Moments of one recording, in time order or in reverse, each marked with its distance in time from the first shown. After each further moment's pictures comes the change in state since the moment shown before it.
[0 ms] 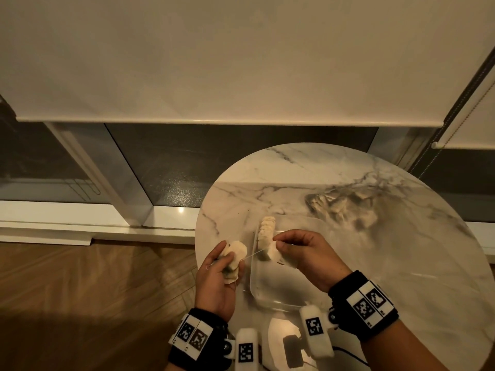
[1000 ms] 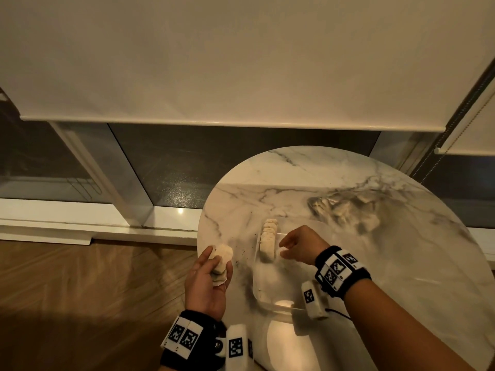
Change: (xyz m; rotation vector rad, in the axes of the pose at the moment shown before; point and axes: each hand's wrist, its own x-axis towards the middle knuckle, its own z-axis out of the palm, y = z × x) left_hand 0.024 0.012 -0.024 -0.214 0.090 -0.049; right_hand 0.070 0.016 -0.023 -0.845 -0.020 0.135
